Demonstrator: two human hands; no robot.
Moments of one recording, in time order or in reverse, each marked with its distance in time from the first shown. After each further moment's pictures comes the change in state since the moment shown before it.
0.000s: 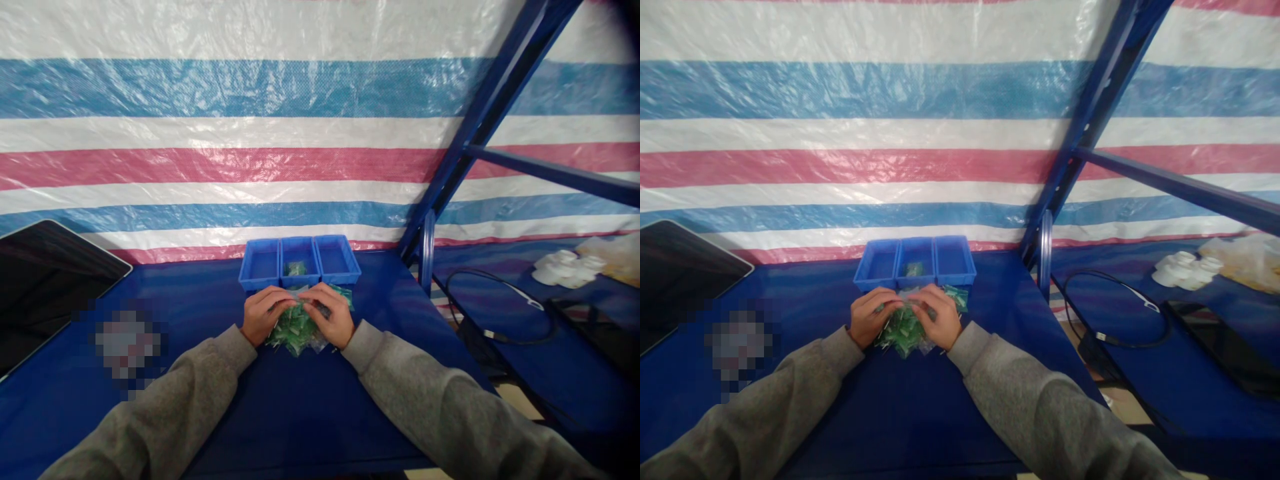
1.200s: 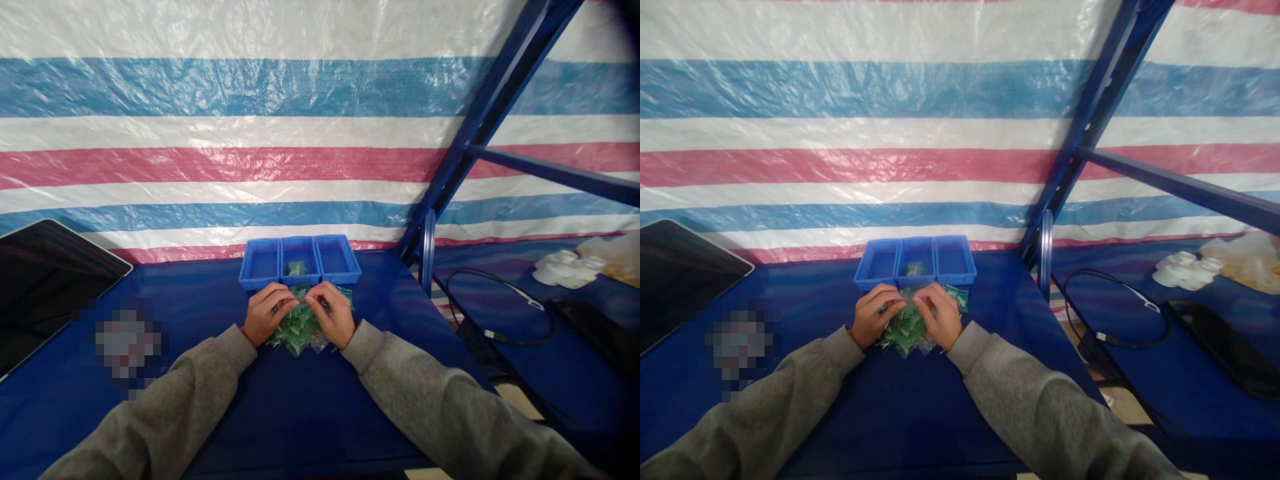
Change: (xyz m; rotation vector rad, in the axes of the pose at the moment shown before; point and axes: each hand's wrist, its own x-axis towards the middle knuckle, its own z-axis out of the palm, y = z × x) left_hand 0.001 0.004 -0.001 0.024 -0.101 -0.037; right_hand 0.000 -0.003 0.004 -0.046 0.087 0.050
